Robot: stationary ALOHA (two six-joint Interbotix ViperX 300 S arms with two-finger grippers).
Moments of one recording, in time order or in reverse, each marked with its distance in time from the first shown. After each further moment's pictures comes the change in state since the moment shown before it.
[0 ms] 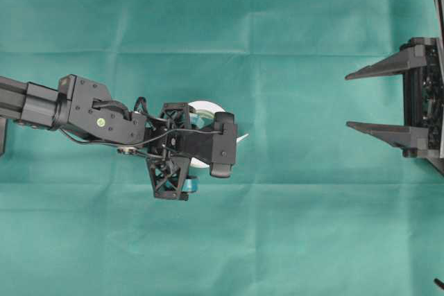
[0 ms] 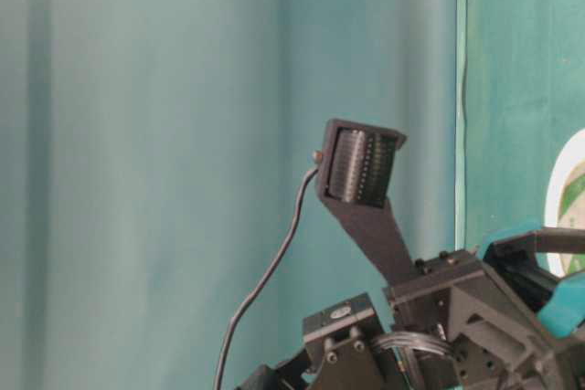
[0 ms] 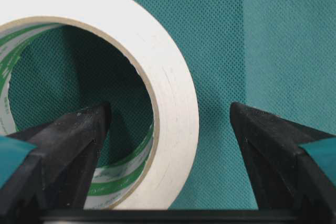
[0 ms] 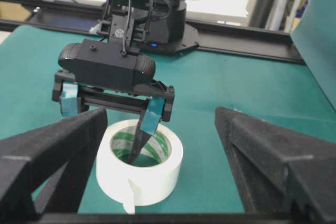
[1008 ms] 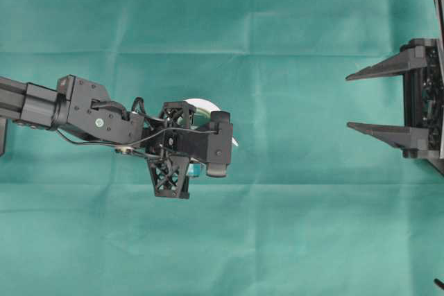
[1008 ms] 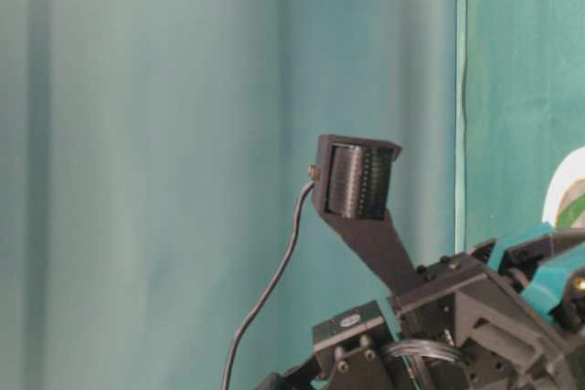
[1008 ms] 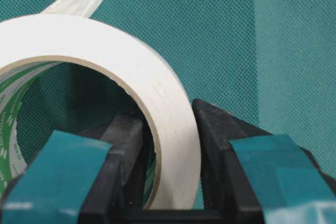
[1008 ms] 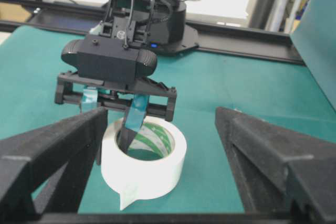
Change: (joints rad) left arm 0.002 0.003 0.021 0.002 -0.018 0.009; right arm 0.002 0.000 0.012 0.002 -0.021 0.000
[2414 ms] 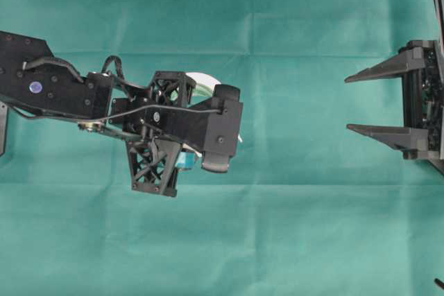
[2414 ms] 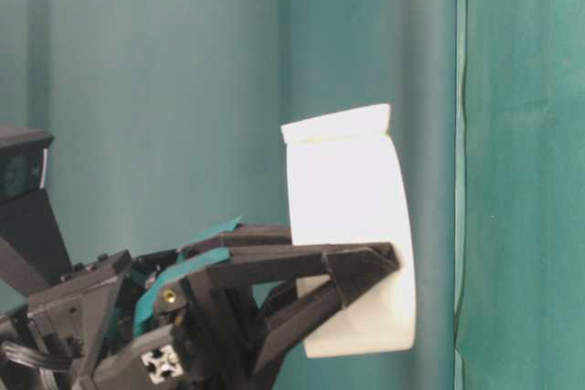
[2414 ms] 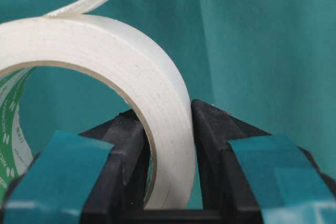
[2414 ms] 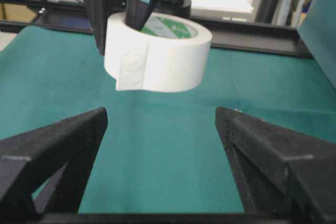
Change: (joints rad) left arm -0.003 -0.259 -0.259 0.006 0.471 0.069; right arm 0.006 0.015 0.000 -0.002 0.000 0.037
